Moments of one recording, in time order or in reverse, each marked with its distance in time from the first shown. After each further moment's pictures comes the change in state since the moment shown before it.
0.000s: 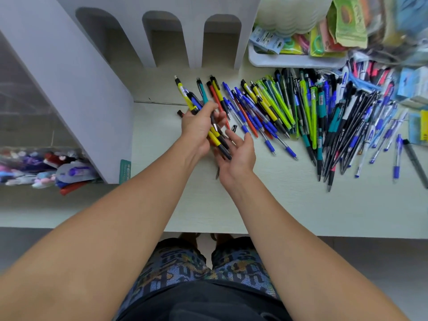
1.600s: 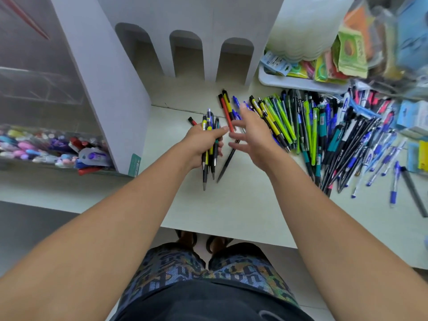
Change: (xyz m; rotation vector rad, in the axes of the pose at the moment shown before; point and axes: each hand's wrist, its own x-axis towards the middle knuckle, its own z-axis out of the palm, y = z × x) left_hand -0.037 0.014 -0.023 0.480 -0.150 -0.065; right_hand 0.006 -0.074 0.006 -0.752 -0.413 -0.250
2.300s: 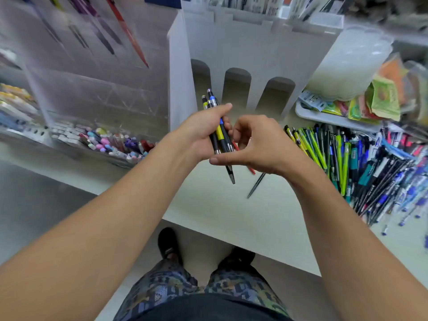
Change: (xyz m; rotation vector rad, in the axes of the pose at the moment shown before) left_hand -0.106 0.077 -0.061 -0.408 0.047 0.064; right_hand -0.107 -0.075 0.061 -0.879 -0.274 -0.594
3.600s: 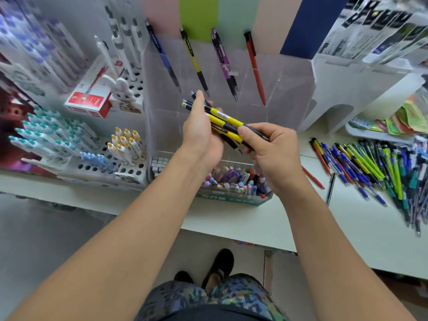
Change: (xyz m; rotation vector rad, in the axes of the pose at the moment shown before) left_hand -0.024 0.142 -0.220 -0.349 0.023 0.203; right_hand 0.099 -0.191 0.172 0.639 0.557 0.084
